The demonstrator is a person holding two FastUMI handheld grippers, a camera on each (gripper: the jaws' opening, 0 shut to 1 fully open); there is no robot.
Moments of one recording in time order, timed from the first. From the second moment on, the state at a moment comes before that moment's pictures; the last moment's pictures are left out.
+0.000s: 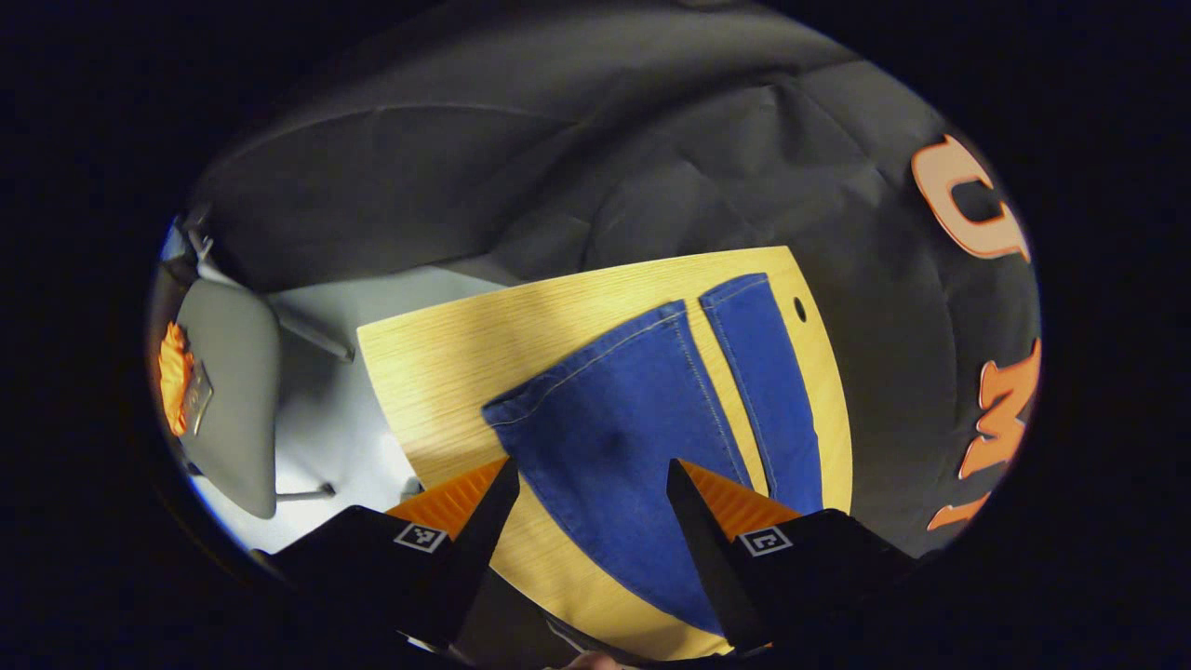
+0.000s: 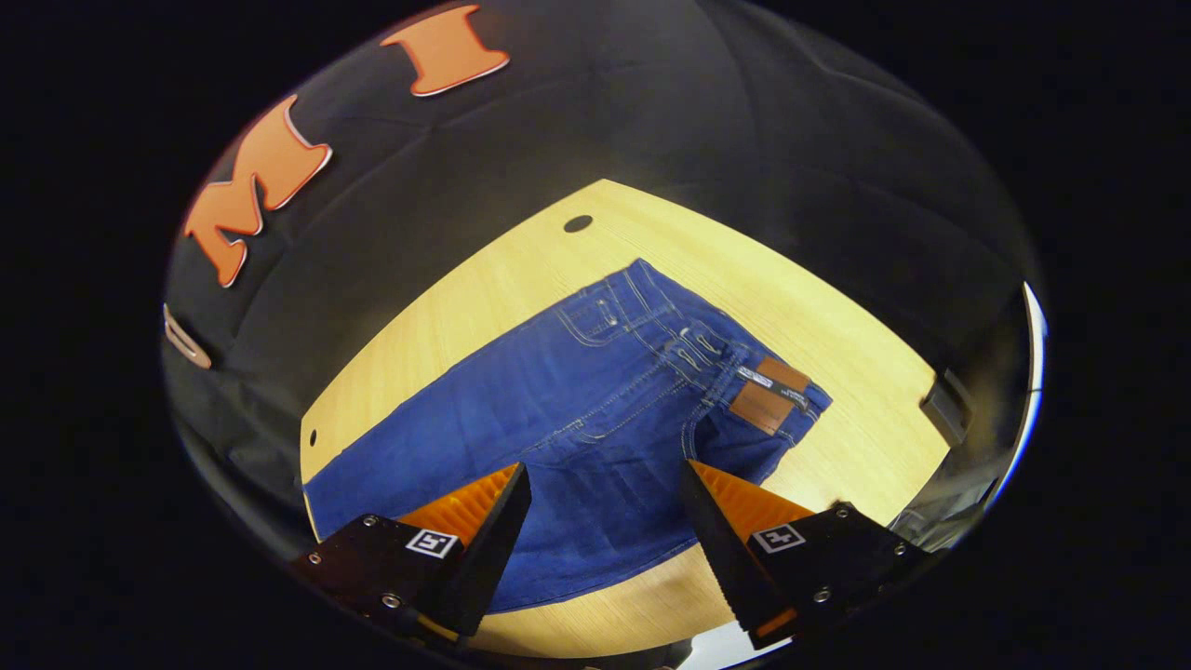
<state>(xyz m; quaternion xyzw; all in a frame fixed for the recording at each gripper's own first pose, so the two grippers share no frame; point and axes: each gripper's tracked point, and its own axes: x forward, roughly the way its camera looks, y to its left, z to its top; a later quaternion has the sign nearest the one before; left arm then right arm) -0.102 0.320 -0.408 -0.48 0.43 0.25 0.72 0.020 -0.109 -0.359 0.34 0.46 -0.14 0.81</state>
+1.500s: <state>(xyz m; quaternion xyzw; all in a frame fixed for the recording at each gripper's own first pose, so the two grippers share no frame) -0.032 0.325 -0.445 -0.49 0.42 0.23 0.73 -0.010 -0.181 -0.461 0.39 0.51 -0.25 0.72</state>
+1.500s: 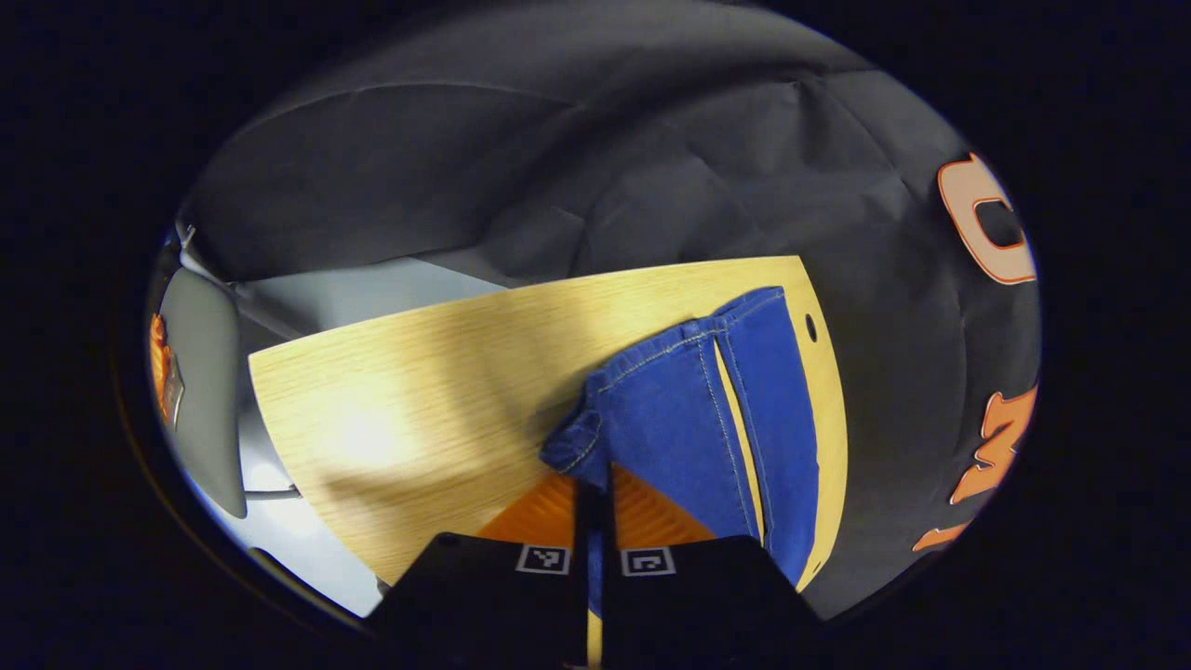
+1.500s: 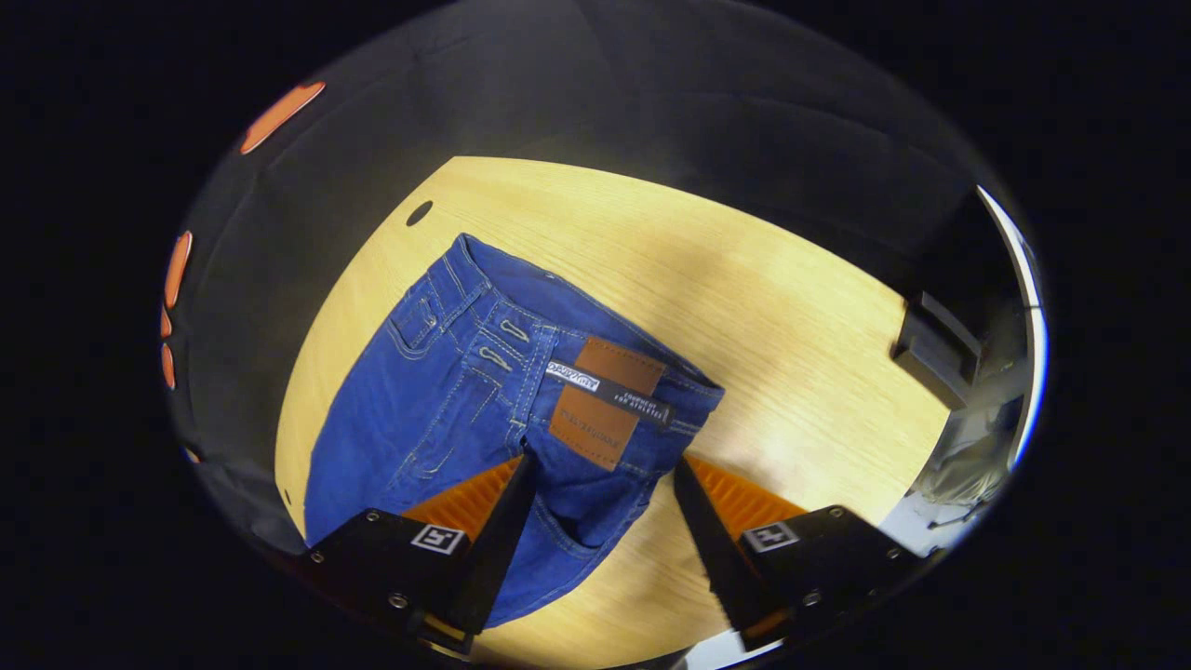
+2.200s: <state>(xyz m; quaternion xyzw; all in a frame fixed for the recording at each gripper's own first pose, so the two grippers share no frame) -0.011 0.315 -0.395 -0.46 0.39 0.21 0.77 0.009 -0.177 -0.424 0.57 0.43 -0.22 0.67</state>
